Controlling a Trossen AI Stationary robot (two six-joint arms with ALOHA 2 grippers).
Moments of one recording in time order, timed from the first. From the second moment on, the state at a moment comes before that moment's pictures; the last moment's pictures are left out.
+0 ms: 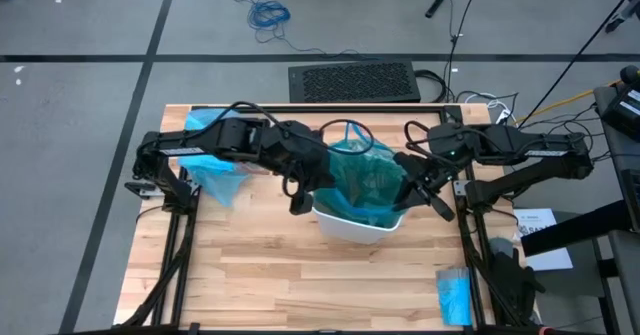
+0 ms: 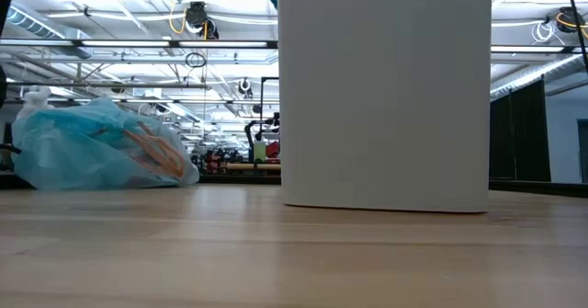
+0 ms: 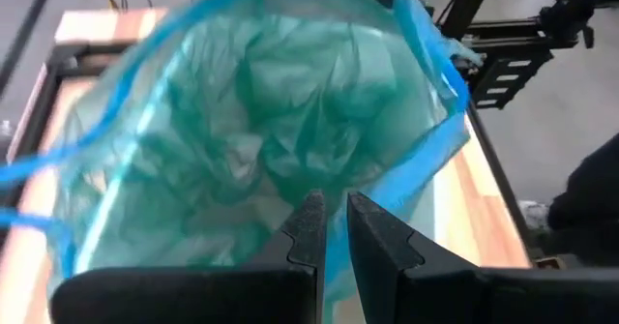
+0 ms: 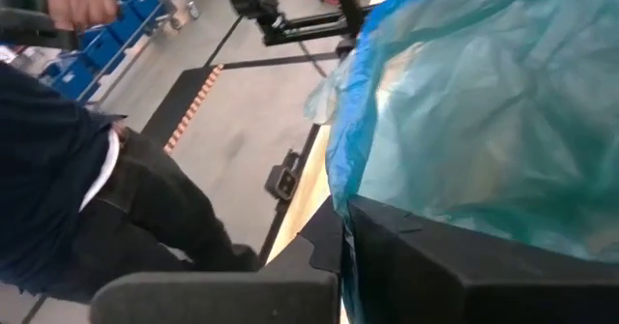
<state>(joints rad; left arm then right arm) -0.06 1.70 2.04 -0.98 0.08 0.02 0.06 1.07 1.27 -0.75 -0.50 0.19</state>
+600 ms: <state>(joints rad) -0.07 1.70 2.04 -0.95 0.04 0.01 0.06 1.00 1.27 -0.75 -0.53 0.24</state>
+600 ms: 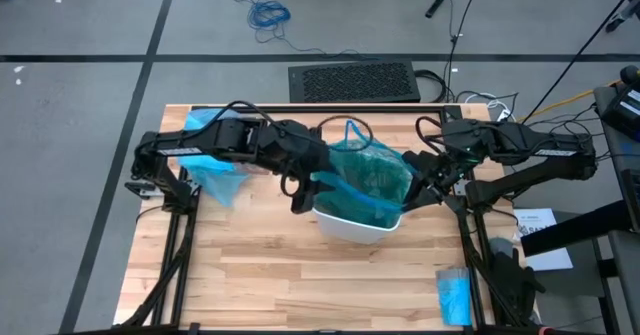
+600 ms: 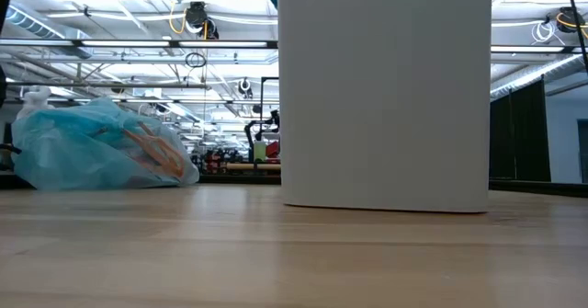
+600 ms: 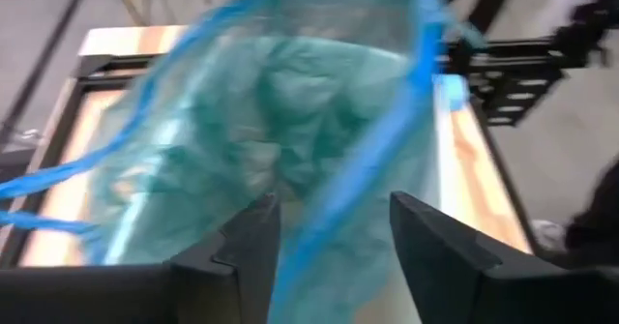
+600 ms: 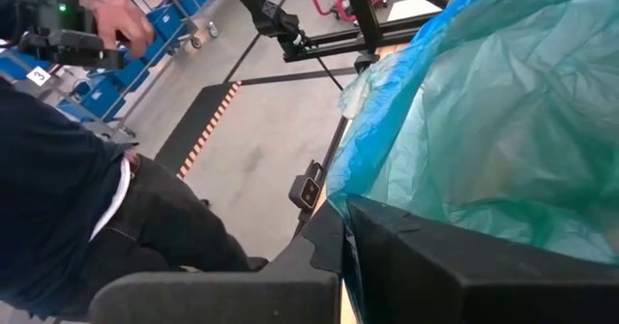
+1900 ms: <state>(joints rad) -0.23 1.75 2.04 -1.02 0.02 -0.22 0.23 1.07 1.27 -0.91 -0.40 0.20</state>
